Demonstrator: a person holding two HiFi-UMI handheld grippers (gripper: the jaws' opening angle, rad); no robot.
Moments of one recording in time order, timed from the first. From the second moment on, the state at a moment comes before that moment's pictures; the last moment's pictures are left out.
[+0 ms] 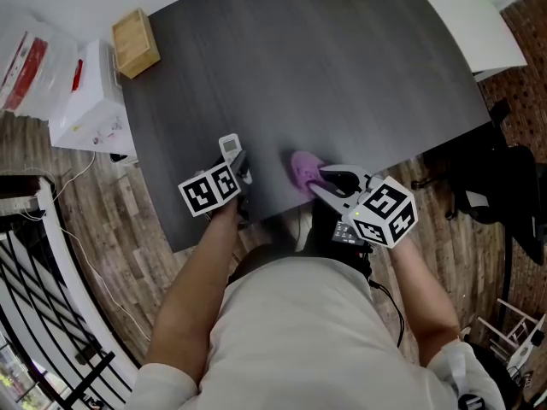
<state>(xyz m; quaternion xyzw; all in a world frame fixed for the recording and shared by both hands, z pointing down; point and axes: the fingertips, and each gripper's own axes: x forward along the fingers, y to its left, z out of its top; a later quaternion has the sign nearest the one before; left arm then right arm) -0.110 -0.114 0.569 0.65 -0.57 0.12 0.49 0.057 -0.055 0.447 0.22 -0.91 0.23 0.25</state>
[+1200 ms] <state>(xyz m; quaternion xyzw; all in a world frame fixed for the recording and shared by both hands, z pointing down) -0.121 -0.077 0.522 0.70 -0.55 0.07 0.45 0.066 -0.066 0.444 0.27 -0.90 0.24 0.24</state>
